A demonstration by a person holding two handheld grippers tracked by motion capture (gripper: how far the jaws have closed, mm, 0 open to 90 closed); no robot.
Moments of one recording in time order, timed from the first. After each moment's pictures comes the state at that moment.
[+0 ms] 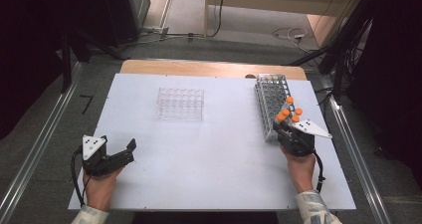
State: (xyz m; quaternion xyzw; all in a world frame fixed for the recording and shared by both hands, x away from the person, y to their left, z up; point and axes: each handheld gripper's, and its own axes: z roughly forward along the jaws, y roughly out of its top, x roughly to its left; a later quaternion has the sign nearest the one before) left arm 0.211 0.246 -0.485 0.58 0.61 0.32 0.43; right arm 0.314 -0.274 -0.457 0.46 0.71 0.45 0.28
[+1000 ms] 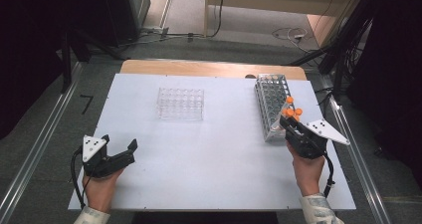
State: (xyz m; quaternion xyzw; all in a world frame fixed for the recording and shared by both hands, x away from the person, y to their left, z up) left arm 0.207 0.240 -0.477 0.59 0.59 0.32 0.45; right arm 0.287 -0.275 -0.416 0.44 0.67 0.50 0.31
